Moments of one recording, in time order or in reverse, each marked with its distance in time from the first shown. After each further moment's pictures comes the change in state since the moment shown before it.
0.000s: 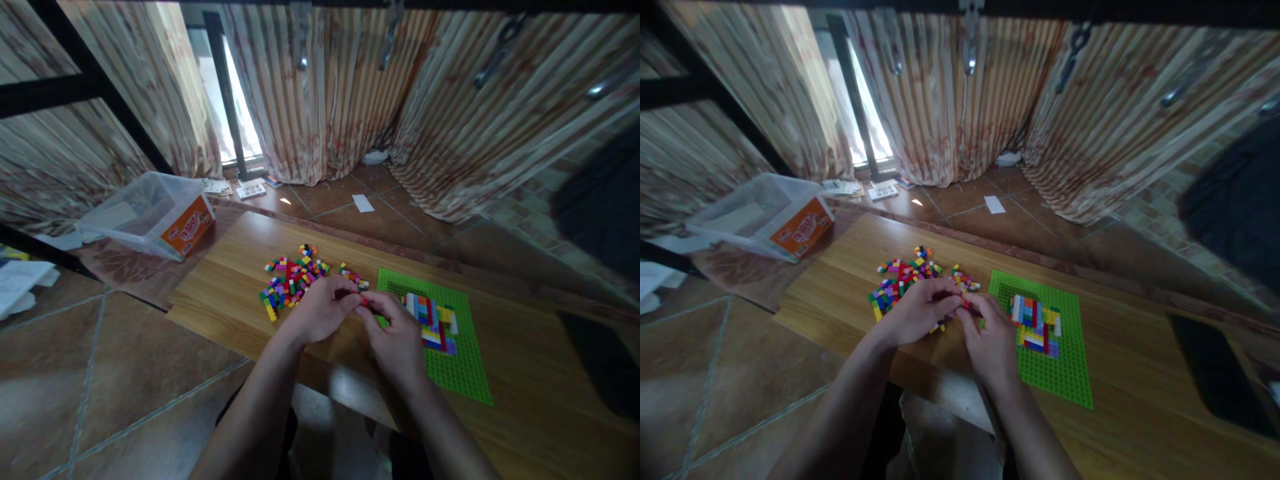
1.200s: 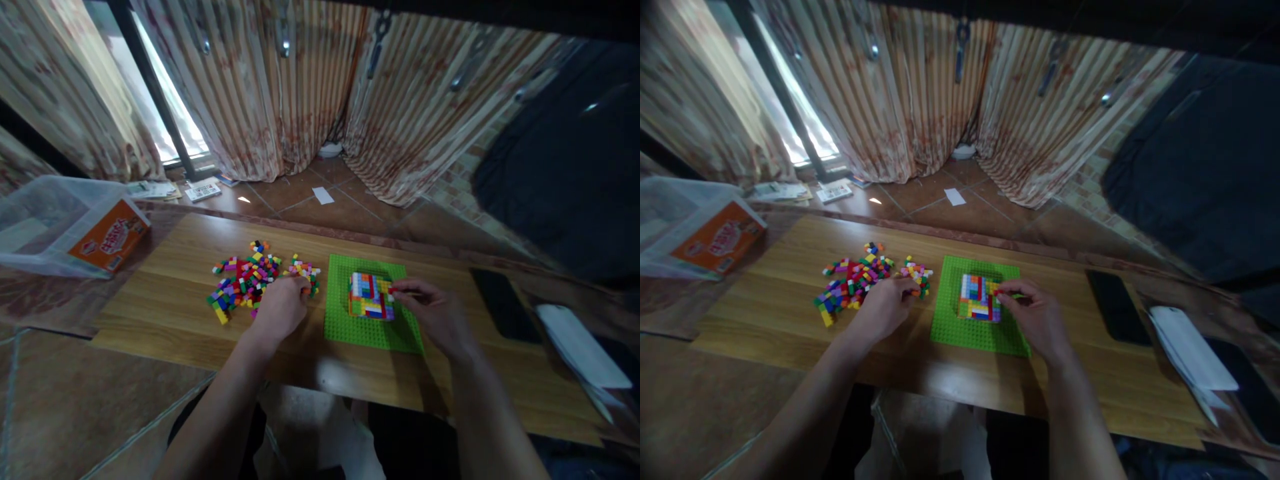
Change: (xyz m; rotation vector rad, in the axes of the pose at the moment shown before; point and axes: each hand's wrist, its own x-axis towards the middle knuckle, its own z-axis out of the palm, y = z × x) left_hand 0.009 -0.011 0.024 0.986 0.051 -0.001; right_hand -0.003 0.060 -0.136 0.058 0.105 0.321
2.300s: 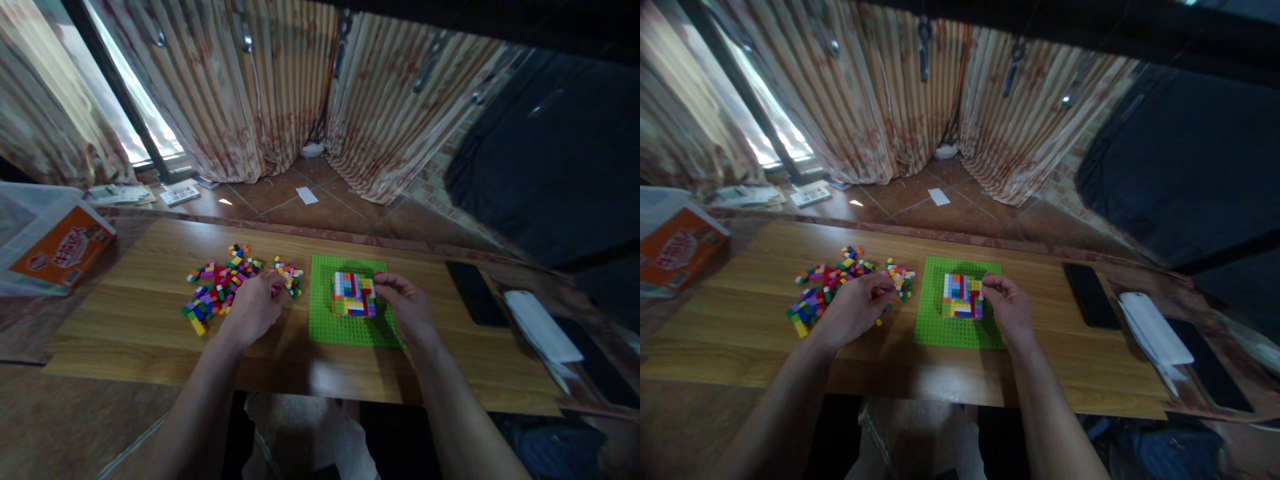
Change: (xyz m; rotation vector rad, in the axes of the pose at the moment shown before) left_hand 0.007 -0.008 -0.013 -0.187 0.011 -0.031; right_hand 0.004 0.021 0.025 0.293 0.186 0.148
